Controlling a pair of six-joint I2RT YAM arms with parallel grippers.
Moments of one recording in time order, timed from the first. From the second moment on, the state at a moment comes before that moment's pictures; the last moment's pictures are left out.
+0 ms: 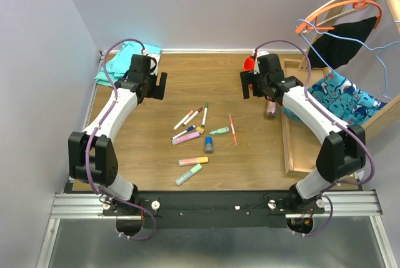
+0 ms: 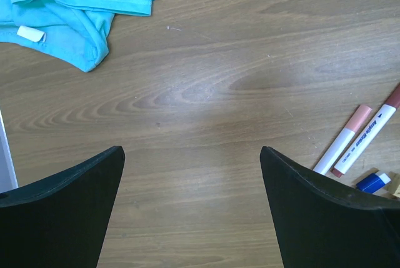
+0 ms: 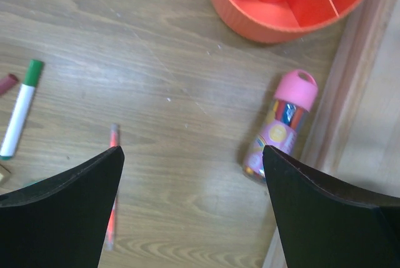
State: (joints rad) left arm -0.20 1.55 1.28 -0.51 -0.12 0.05; right arm 0.37 1.58 1.32 -0.51 0.18 0.06
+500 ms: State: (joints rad) left arm -0.20 1.54 1.28 -0.51 -0.11 0.05; right arm 0.38 1.80 1.58 -0.44 -0.13 -0.16
